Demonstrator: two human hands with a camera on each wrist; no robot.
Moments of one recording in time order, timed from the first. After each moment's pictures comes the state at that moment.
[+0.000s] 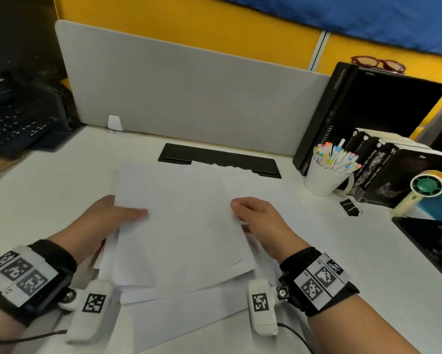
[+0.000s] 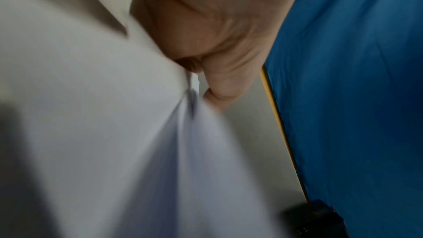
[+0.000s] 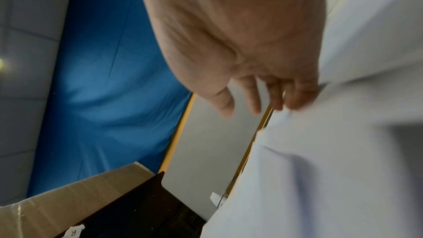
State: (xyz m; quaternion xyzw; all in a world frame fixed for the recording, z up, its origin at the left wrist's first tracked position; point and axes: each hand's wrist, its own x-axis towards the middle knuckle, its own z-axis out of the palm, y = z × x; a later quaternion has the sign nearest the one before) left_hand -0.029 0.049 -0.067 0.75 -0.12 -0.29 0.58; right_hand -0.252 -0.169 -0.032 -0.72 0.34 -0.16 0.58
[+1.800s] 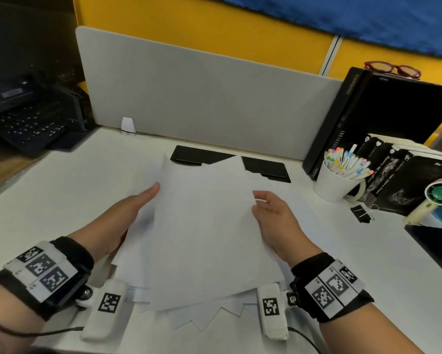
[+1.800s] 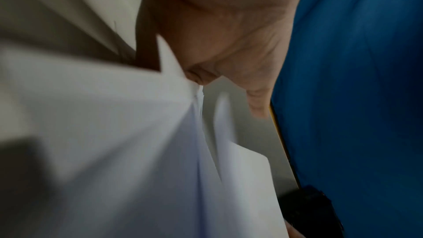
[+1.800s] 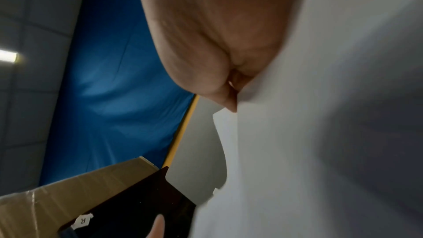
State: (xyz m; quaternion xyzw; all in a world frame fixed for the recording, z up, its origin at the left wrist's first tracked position) left_hand -0.046 0.047 -0.051 0.69 -0.17 -0.35 0.62; right_hand -0.251 -0.170 -0.032 -0.71 0.34 -0.23 0.57
